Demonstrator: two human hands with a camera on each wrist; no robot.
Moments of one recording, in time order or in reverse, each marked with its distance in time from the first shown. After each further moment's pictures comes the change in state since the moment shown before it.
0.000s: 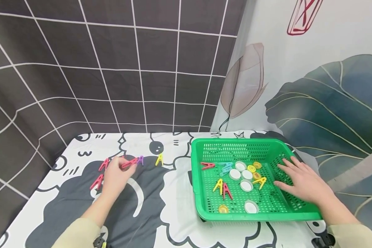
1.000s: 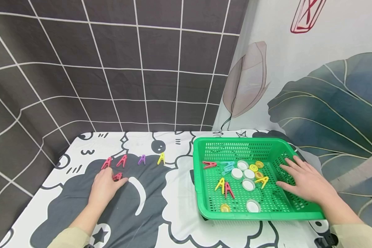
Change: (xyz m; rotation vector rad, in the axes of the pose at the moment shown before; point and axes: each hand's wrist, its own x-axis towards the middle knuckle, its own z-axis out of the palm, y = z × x) left_hand -0.010 -0.045 -0.025 0.348 -0.151 0.031; right_hand 0.000 0.002 0.001 -0.012 0.007 -0.012
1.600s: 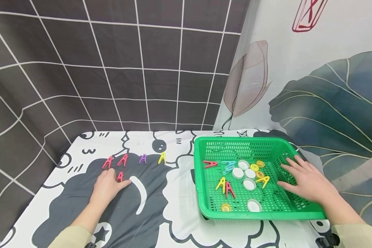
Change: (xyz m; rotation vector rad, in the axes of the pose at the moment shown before) left_hand -0.001 -0.002 0.003 0.040 -0.072 -0.019; right_hand -0.001 0.000 0.001 0.002 0.010 -0.004
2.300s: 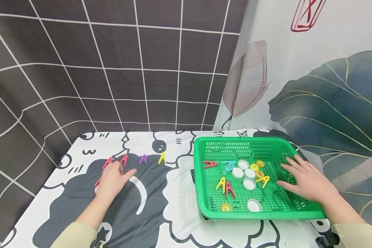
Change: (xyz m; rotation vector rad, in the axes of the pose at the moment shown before) left_hand 0.007 0.027 -0.009 -0.086 0.068 0.058; right_hand 0.001 0.000 0.000 0.007 -0.012 0.007
